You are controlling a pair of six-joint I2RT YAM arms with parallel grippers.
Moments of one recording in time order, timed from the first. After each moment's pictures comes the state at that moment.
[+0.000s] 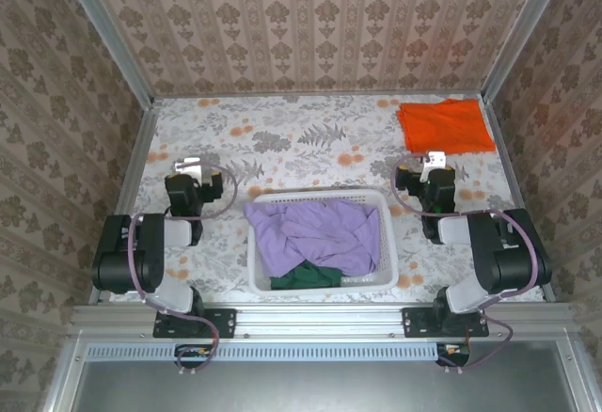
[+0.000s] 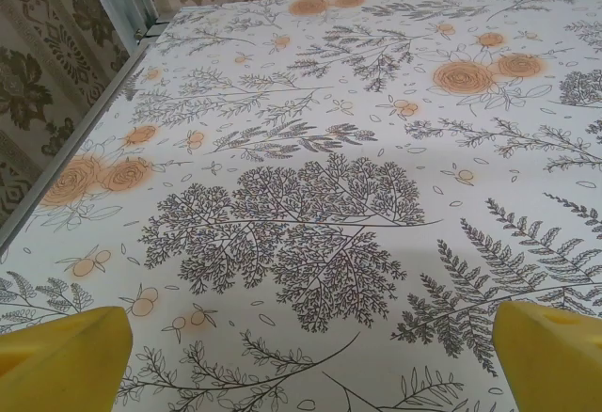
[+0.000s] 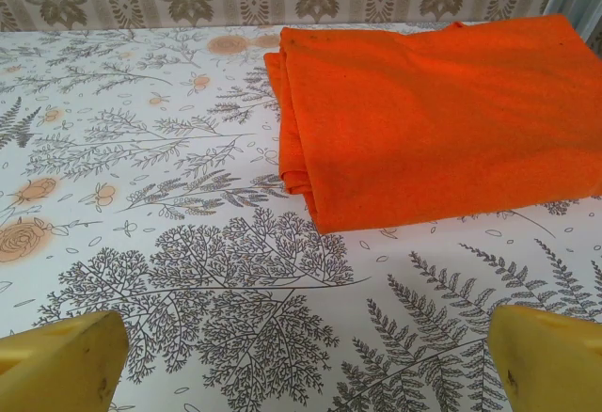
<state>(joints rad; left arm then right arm) -0.04 1.54 0.38 0.78 -0.11 0.07 0.03 1.53 0.40 0.78 0.15 0.03</state>
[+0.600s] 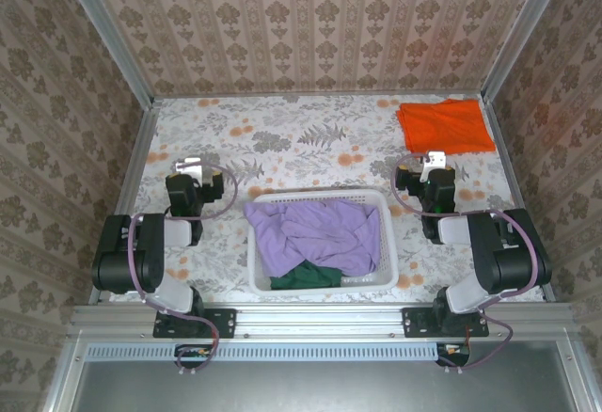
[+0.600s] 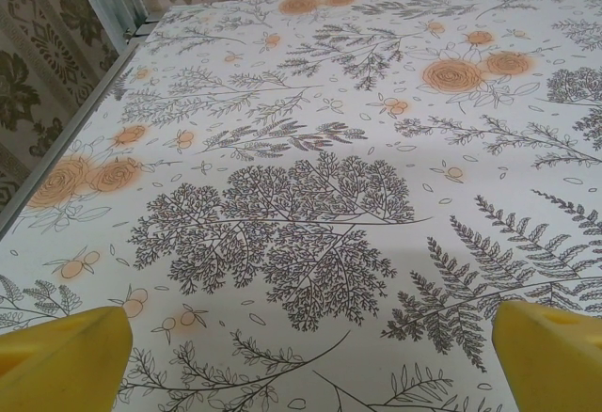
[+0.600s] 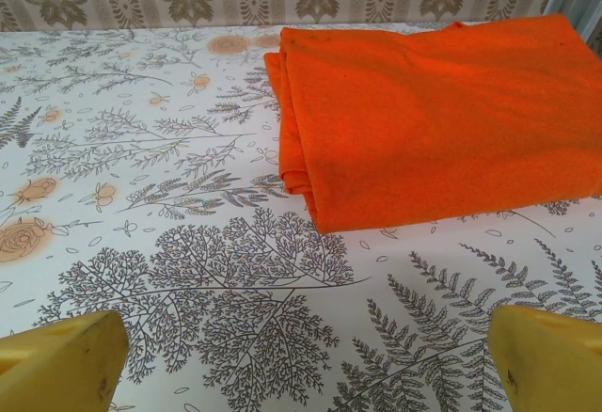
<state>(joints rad) -0.04 1.54 0.38 0.78 -0.09 0.07 0.03 1.53 0.40 0.78 0.15 0.03</state>
